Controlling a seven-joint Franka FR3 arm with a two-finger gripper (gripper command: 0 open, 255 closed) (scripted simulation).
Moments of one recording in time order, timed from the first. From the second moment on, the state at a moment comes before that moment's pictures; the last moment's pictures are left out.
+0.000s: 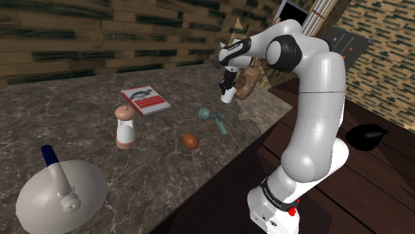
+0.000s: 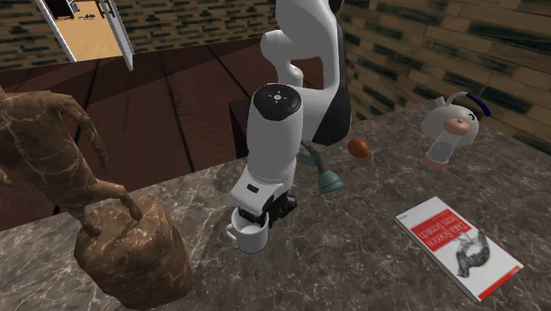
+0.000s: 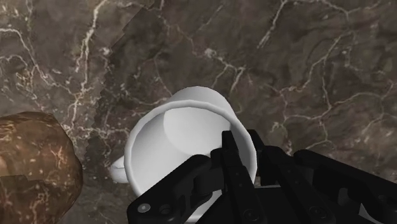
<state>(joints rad) -0.26 0.61 -0.28 -1.61 0.10 2.17 -0.39</state>
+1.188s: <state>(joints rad) -0.25 0.50 -0.30 -1.52 0.07 1.98 -0.39</state>
